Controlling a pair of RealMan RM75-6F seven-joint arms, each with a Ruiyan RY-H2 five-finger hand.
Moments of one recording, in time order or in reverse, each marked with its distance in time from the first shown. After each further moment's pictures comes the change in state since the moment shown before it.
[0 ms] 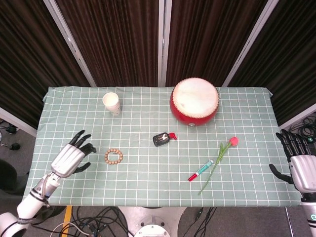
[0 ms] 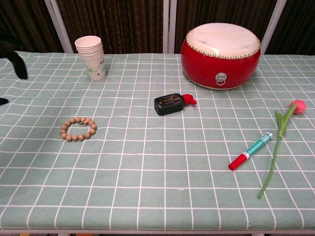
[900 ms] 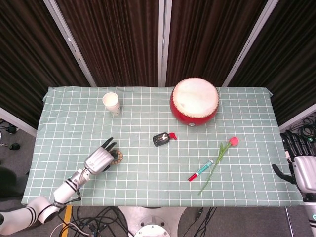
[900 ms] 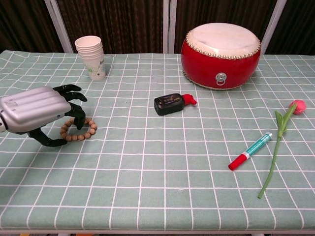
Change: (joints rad) left arm -0.149 -0.352 0.061 0.387 -0.047 -0.167 0.133; right arm -0.007 -0.011 0.002 0.017 0.033 -0.007 0.020
